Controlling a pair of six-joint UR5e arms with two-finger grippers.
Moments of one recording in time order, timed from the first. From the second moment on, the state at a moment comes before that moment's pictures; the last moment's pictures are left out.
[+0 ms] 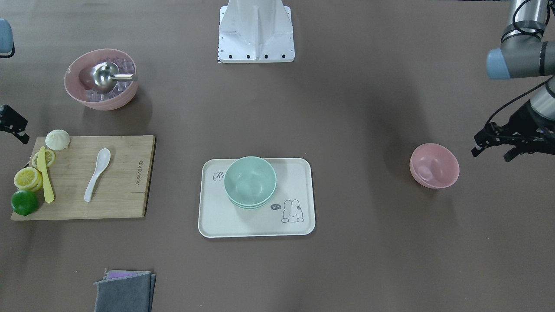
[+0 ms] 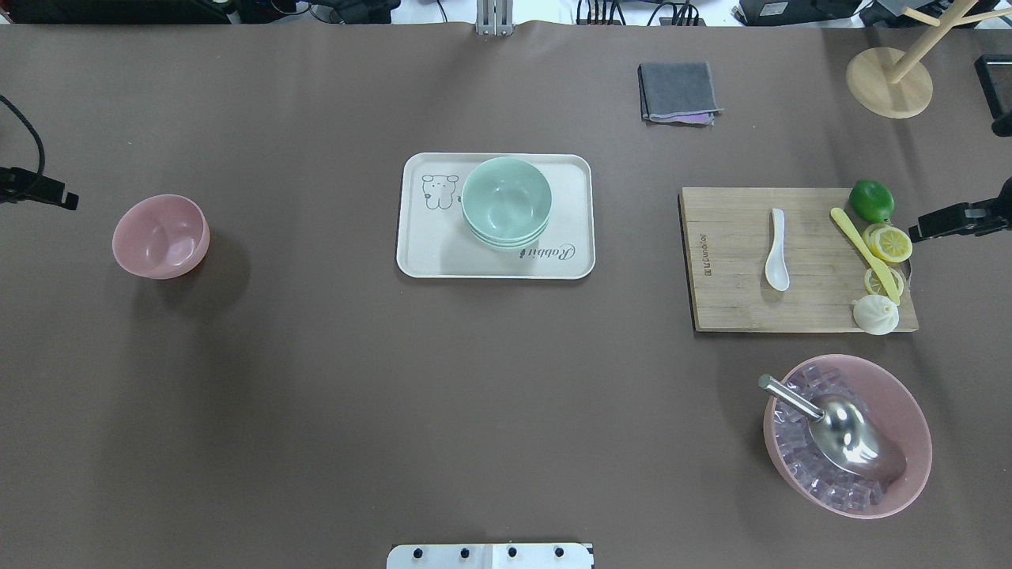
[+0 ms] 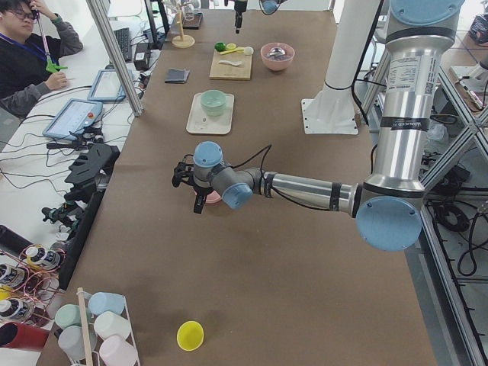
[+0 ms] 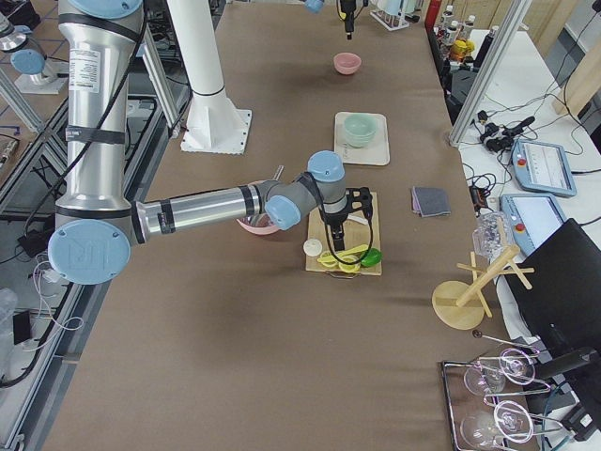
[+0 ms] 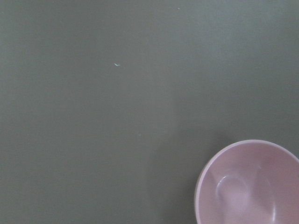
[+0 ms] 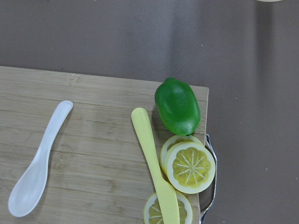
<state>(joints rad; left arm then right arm) -1.12 -1.64 -1.57 -2.23 -2.22 -0.66 1.12 -1.66 1.83 -1.11 2.16 0.63</state>
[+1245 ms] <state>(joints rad) -1.02 -1.69 -1.47 -2.33 -2.15 -0.71 1.10 -1.66 1.83 -1.10 2.15 0.65</state>
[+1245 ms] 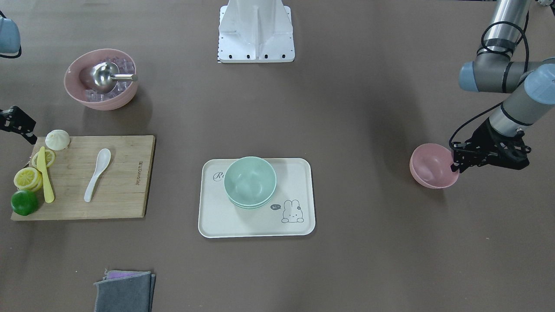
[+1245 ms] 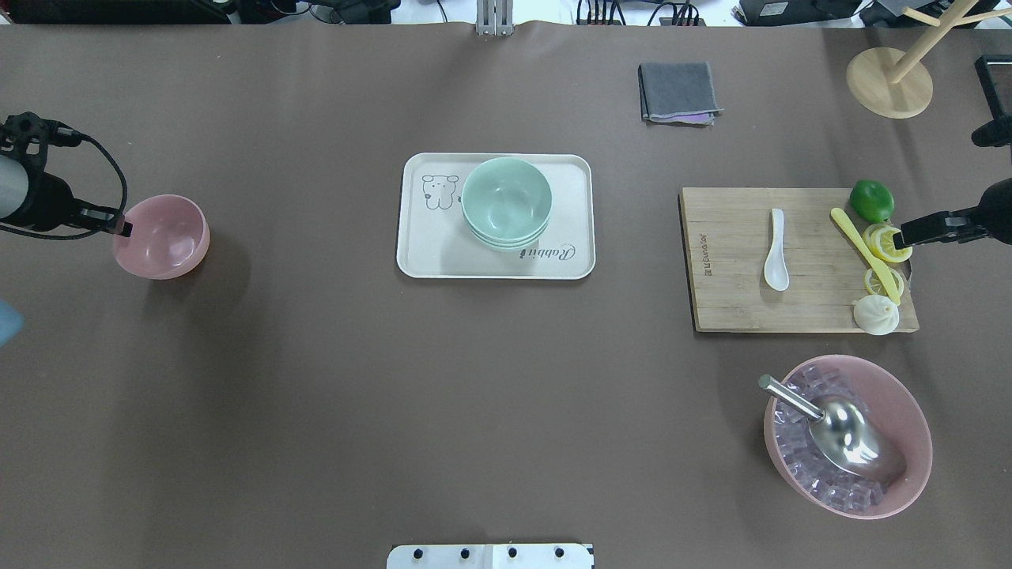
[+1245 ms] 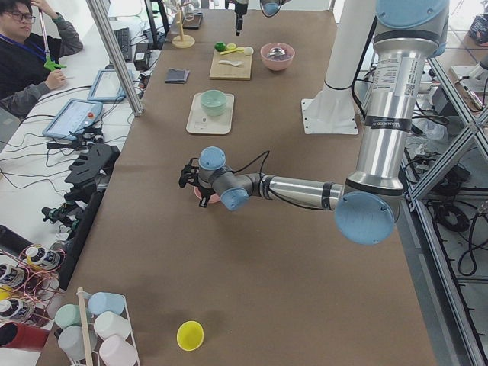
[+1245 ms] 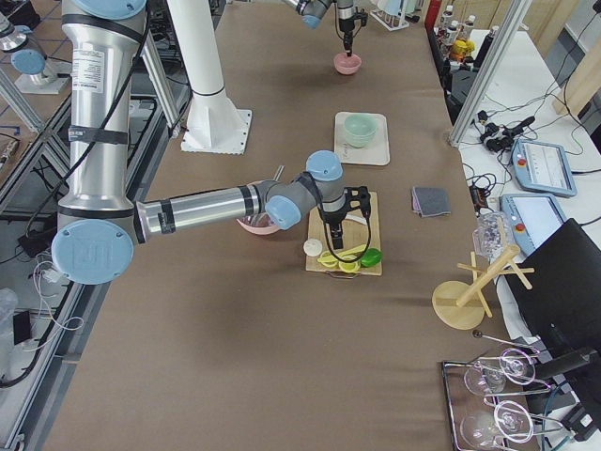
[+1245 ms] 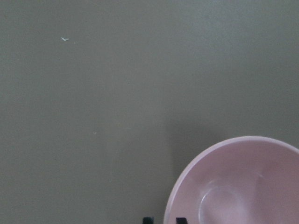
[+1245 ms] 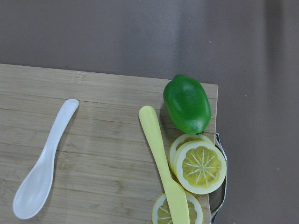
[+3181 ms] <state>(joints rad) -0.72 -2.41 -1.52 -1.71 -1.97 -1.34 1.10 -1.66 1.84 -1.10 2.15 0.65</state>
